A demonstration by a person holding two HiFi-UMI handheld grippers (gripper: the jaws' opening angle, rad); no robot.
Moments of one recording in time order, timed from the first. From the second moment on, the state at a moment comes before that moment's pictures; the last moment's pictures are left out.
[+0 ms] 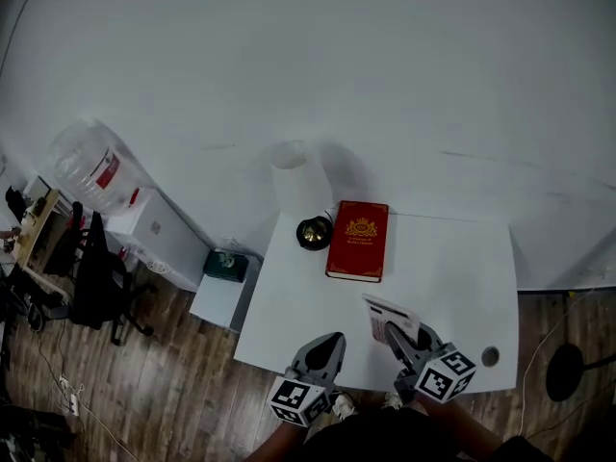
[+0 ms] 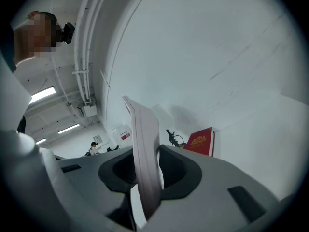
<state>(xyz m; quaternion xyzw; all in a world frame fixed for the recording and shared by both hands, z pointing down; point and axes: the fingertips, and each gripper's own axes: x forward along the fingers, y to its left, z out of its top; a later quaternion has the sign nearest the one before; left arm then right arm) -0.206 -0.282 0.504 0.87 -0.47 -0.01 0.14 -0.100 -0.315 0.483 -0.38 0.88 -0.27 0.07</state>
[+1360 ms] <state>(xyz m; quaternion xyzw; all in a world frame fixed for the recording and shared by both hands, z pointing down) -0.172 -0.307 0.587 0.86 -0.47 0.05 0.20 -0.023 -0.305 0.697 -0.48 0.71 -0.52 -0.01</state>
